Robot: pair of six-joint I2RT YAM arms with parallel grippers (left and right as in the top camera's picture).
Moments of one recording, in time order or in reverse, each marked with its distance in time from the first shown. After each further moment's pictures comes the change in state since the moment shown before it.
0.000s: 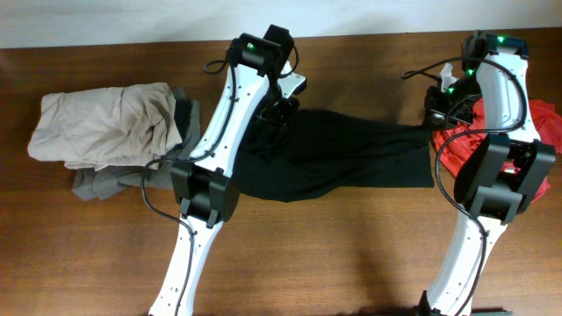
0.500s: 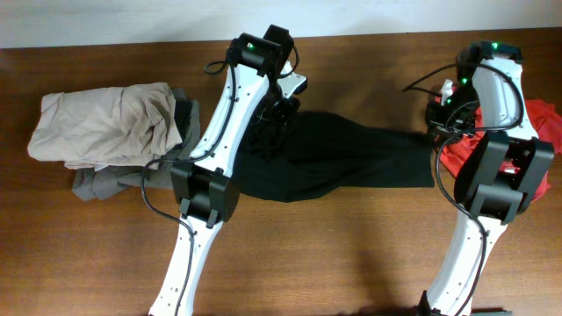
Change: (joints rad) left arm 0.000 0.000 0.000 0.000 0.018 0.000; right arm 0.000 0.000 -0.087 -0.030 0.127 0.065
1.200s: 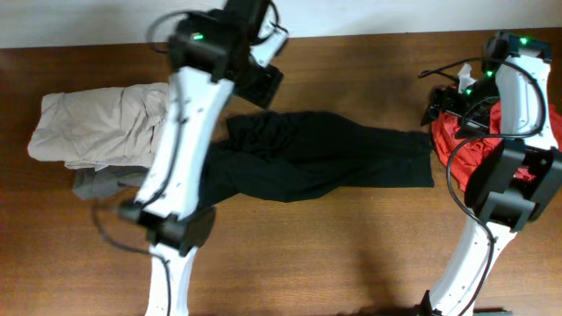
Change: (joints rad) left arm 0.026 -0.413 0.000 -0.001 -0.238 -0.003; right arm -0.066 -0.055 0.050 0.031 -0.136 -0.090
